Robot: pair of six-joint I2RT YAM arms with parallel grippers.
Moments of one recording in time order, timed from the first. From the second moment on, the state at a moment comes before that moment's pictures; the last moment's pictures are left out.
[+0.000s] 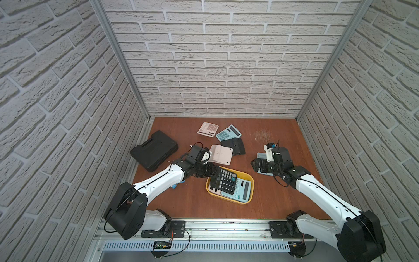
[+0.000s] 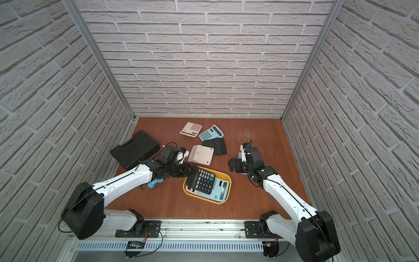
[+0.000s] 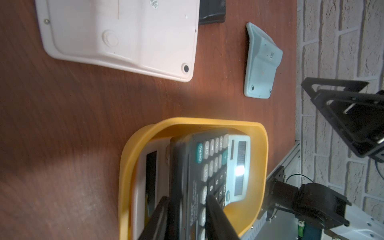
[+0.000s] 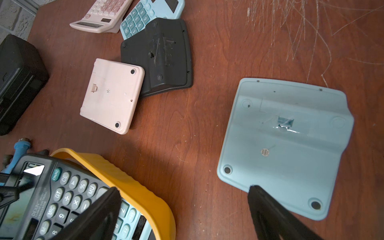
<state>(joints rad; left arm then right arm) -0.51 1.34 0.80 -0.39 0.44 -0.64 0.28 1.11 0.68 -0.41 -0.10 0.38</state>
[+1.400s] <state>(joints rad) -0.51 1.39 1.03 -0.51 0.20 -0.55 -0.03 1.16 0.67 -0.46 -0.36 0.47</state>
